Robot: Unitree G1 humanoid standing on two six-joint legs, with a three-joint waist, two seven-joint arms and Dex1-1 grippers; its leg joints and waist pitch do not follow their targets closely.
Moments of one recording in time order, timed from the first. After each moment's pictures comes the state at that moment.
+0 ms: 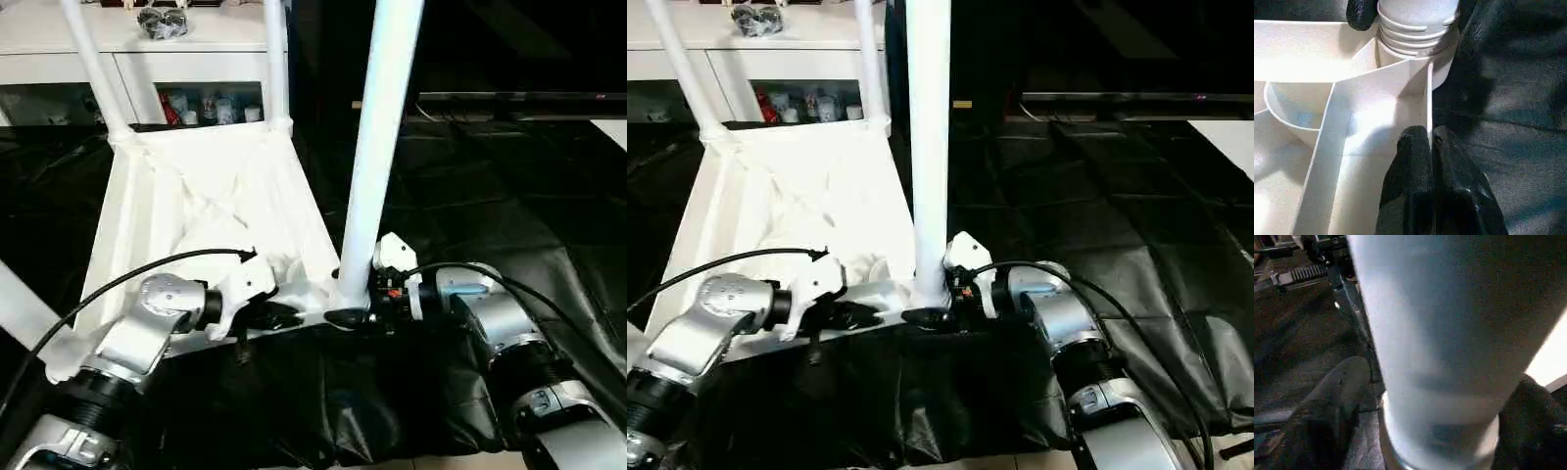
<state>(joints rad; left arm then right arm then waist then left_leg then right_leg) -0.40 0.48 -0.29 0.25 -0.05 0.24 -1.16 -0.58 -0.28 0.21 0.64 0.08 0.05 1.25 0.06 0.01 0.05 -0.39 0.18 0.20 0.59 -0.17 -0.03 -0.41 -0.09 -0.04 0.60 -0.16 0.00</state>
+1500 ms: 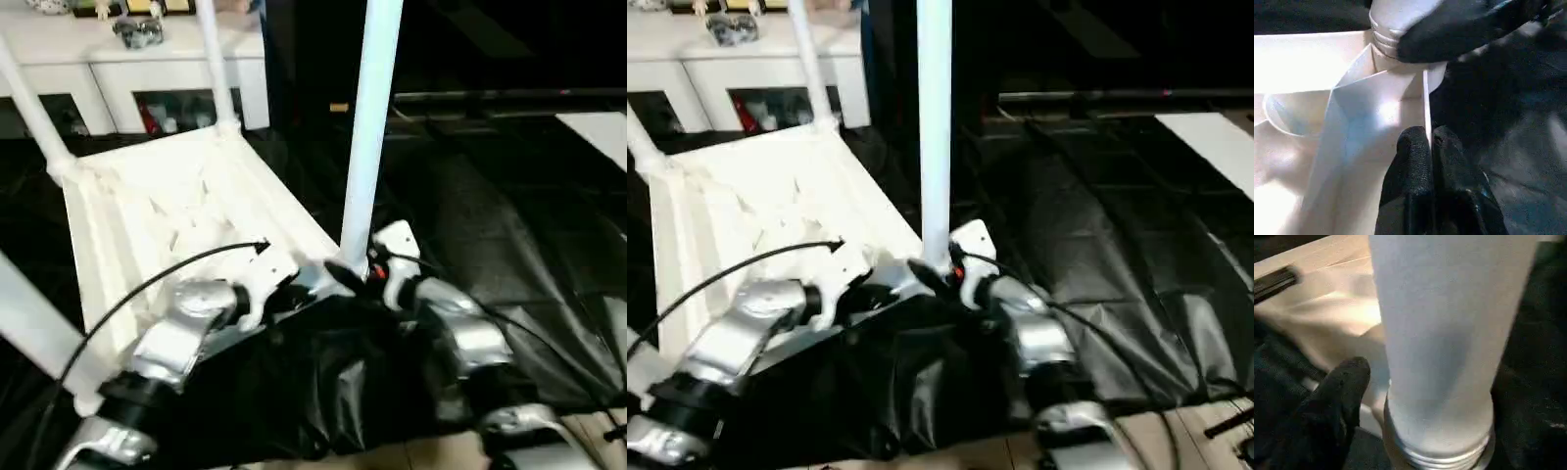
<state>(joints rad) -0.40 0.35 -0.26 0.26 -0.01 0.30 -0.96 -0.48 -0.17 0.10 0.58 0.09 0.08 0.86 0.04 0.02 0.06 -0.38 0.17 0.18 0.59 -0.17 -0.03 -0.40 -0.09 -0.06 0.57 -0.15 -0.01</state>
